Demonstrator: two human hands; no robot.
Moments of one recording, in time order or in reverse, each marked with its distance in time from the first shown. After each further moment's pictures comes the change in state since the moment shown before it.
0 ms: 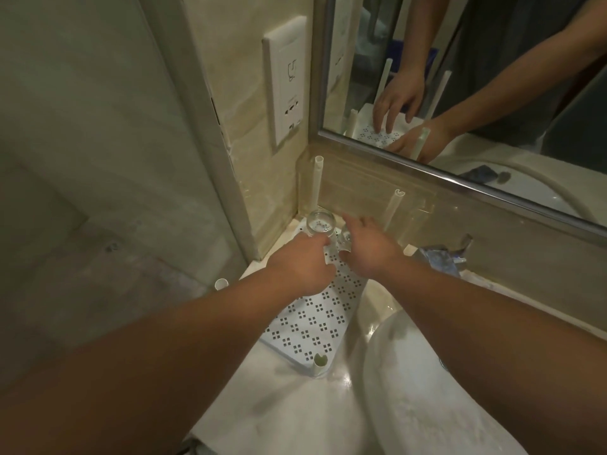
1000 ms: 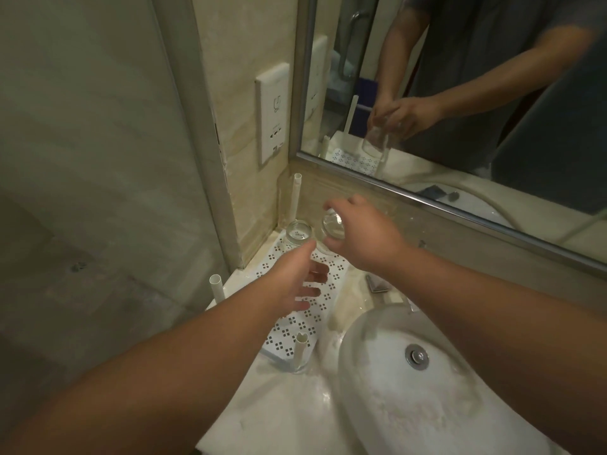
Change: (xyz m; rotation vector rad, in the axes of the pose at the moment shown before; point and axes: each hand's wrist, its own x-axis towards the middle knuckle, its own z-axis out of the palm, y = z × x) left_hand -0.043 0.027 -0.004 -1.193 -0.283 -0.440; right_hand -0.086 -0.043 -0.101 -0.062 0.262 -0.149
